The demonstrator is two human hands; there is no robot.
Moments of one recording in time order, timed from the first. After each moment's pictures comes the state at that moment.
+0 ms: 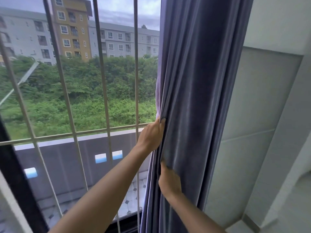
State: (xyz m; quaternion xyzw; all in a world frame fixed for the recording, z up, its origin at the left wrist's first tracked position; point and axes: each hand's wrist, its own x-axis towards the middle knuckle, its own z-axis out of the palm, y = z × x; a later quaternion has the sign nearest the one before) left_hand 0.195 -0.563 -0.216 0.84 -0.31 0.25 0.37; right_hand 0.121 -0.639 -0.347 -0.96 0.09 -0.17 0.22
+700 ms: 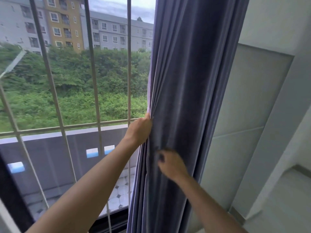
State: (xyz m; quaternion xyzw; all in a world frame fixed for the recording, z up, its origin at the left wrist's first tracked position) left_hand 0.220 -0.557 -0.222 0.91 -0.27 0.26 0.18; right_hand 0.128 -0.688 -0.308 -0.96 0.00 -0.17 0.23
